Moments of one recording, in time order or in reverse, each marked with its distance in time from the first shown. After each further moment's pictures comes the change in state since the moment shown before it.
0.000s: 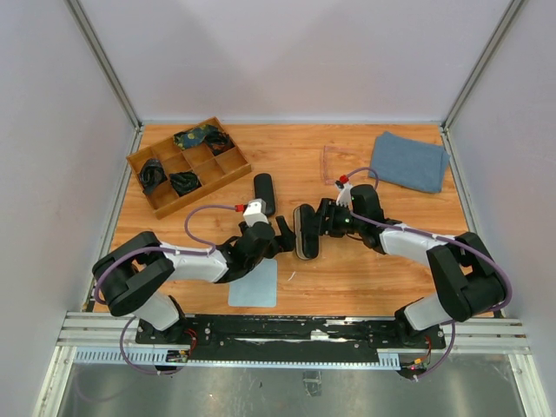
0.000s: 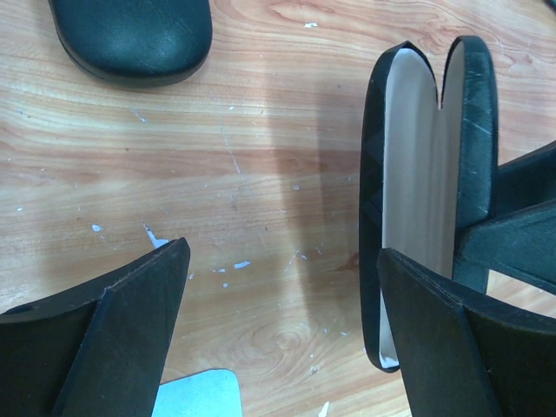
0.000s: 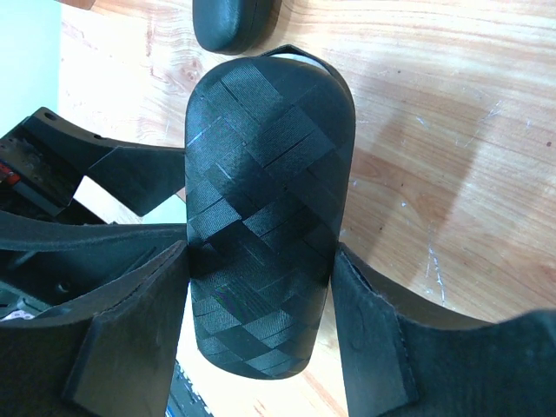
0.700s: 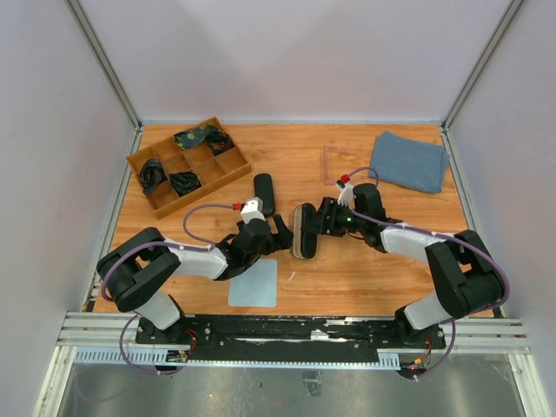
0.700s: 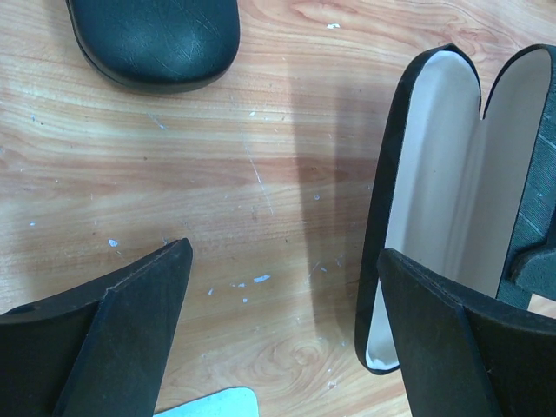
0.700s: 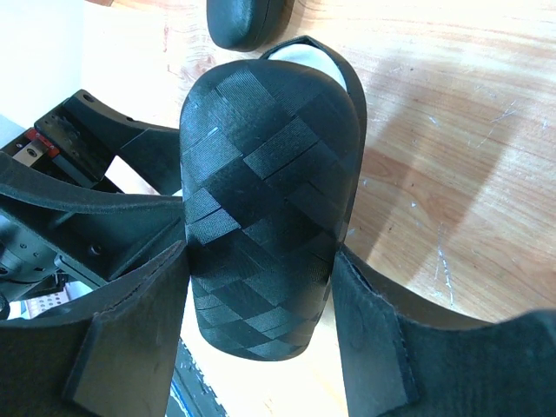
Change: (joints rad) left arm 0.060 0.037 -0.018 0.047 0.068 -0.001; right arm -0.027 0.018 0.000 0.025 -0.076 0.018
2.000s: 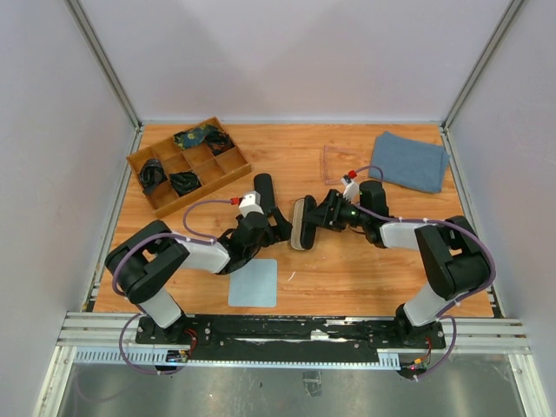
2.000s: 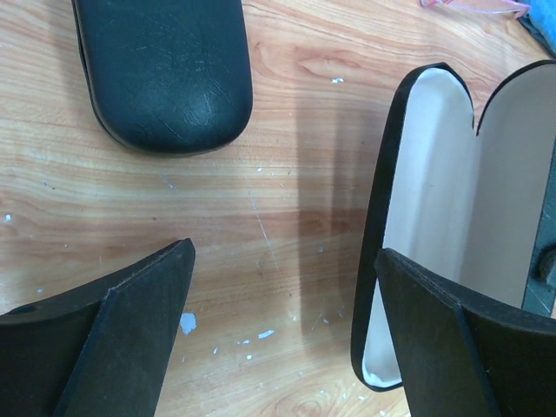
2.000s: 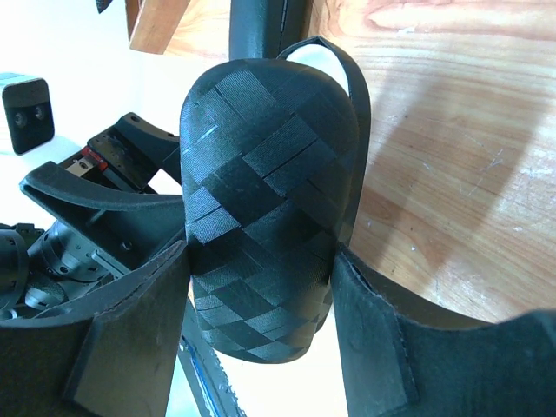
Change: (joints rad) left arm 0.066 0.074 0.025 0.093 0.040 0.010; right arm -0.077 0.123 0.000 0.219 -0.114 0.161
